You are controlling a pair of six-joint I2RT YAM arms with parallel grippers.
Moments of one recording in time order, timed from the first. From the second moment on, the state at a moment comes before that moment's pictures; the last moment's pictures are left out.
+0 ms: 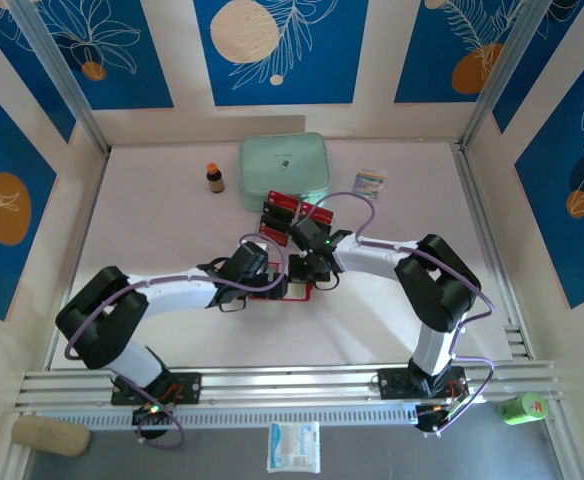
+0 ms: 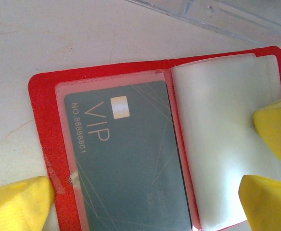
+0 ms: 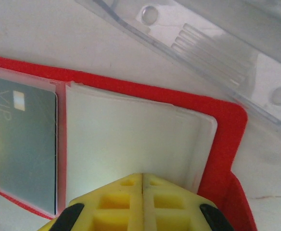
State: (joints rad) left arm -0.78 1.54 0.69 -0.13 -0.05 -0.60; right arm 0.76 1.78 1.05 -0.45 -0.12 0.71
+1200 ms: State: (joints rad) left arm -0.78 1.54 0.67 -0.10 -0.07 -0.57; right arm 0.73 1.77 1.06 -0.41 -0.26 0.76
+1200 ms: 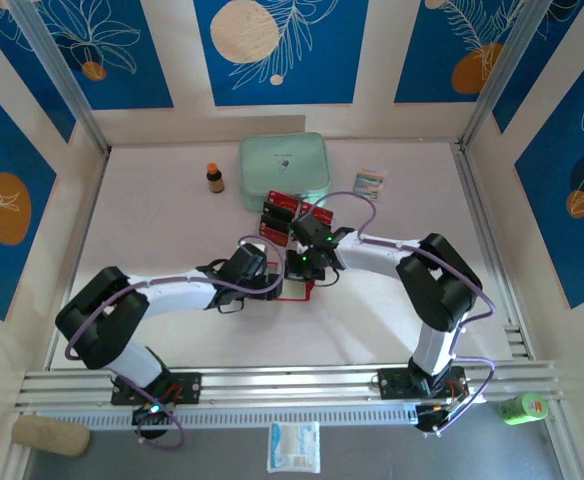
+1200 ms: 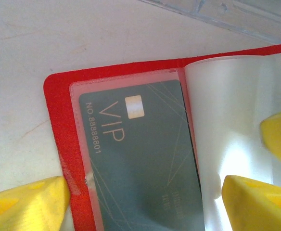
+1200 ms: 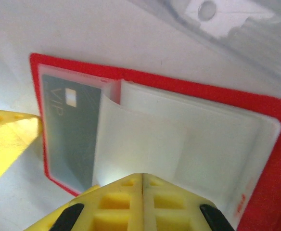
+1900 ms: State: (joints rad) left arm -0.78 1.53 0.65 -0.07 -0.07 -0.57; right arm 0.69 1.77 1.01 -0.32 -0.31 0.83
